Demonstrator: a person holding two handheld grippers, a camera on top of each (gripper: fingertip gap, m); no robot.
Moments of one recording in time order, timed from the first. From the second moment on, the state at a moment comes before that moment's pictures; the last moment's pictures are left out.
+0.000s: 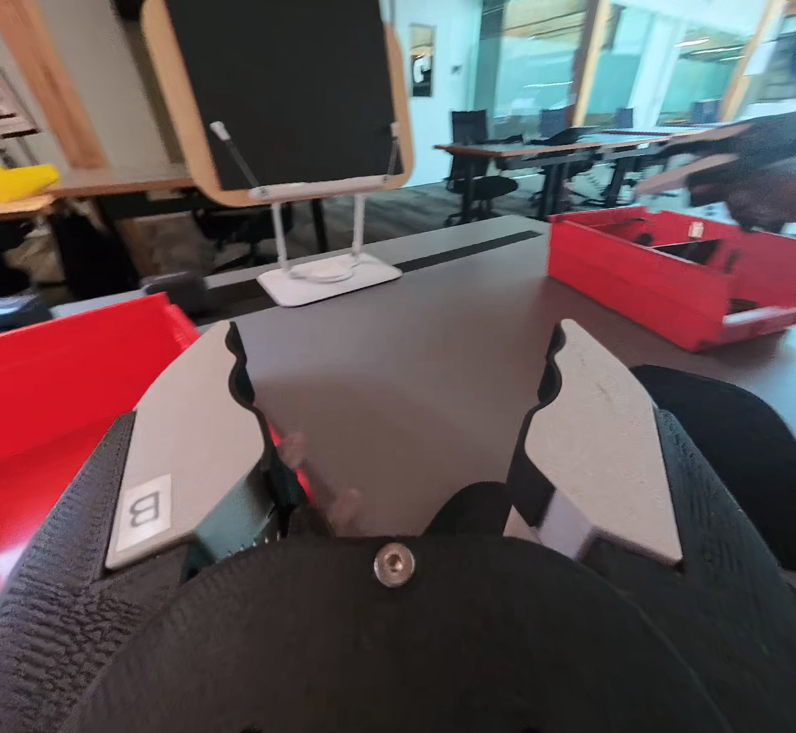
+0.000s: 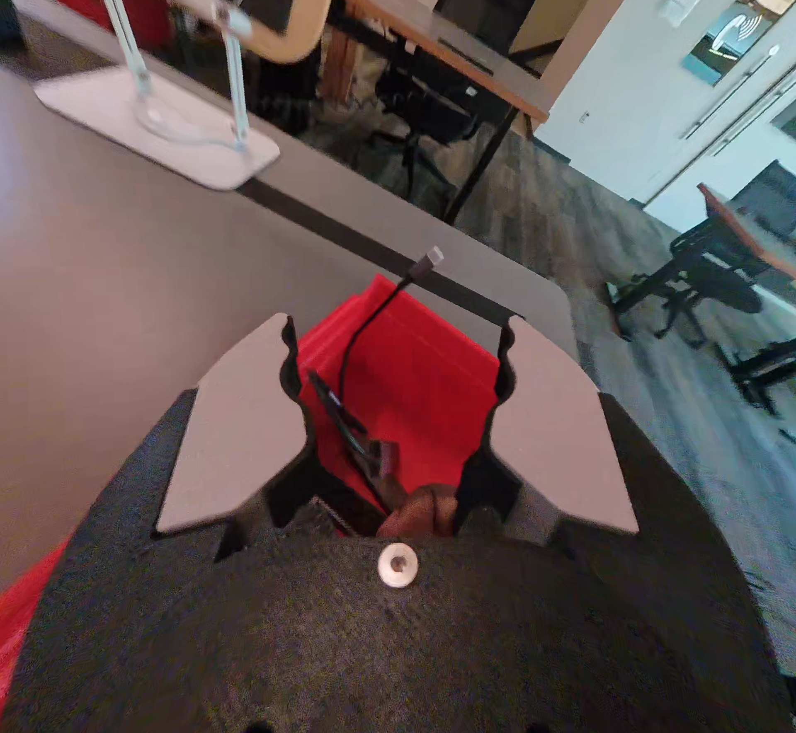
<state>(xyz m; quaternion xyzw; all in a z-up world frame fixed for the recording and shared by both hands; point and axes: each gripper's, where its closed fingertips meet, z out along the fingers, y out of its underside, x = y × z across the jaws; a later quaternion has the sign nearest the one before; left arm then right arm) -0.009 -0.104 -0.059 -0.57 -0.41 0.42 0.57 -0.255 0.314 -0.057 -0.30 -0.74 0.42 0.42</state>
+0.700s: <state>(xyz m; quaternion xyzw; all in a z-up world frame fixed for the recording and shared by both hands) -0.038 -0.167 -0.156 -0.63 -0.50 0.47 0.37 -0.139 0.256 -0.185 -0.37 -0.79 0.26 0.42</state>
